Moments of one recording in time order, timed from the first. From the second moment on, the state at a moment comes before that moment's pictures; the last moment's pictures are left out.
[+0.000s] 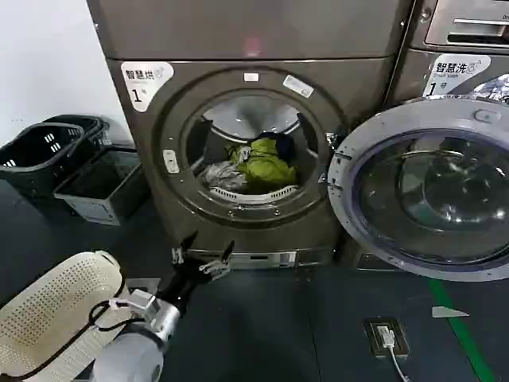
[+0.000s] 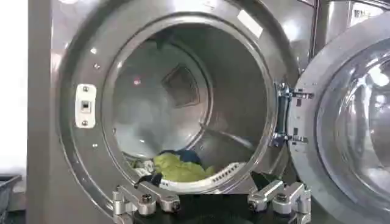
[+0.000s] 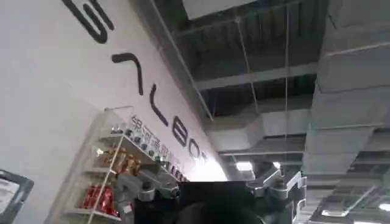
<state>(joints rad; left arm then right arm) 1.32 -1.35 -0.41 -2.15 -0.23 0.33 0.15 -1.46 1.02 2.41 2.01 0.51 -0.30 -0.24</state>
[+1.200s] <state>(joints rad) 1.36 -1.35 -0.38 -2.19 -0.15 0.34 0.17 -1.46 1.01 2.42 1.99 0.51 -0.26 -0.24</state>
